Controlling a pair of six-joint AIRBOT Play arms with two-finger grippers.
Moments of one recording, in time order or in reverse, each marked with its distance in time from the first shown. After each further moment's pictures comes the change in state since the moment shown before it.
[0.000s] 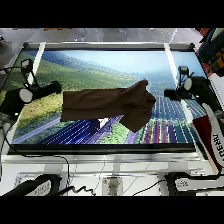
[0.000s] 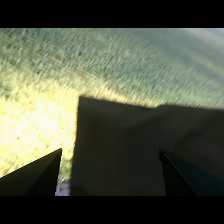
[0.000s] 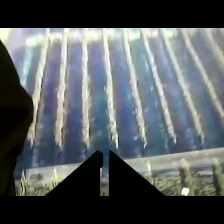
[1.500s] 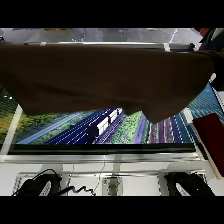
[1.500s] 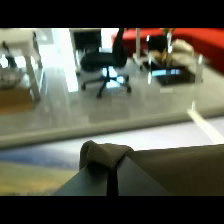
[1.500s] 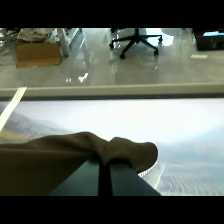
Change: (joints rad) left arm -0.089 0.669 0.294 -0.009 -0.275 0.205; right arm 0.418 0.910 0.011 -0.204 -0.133 0.251
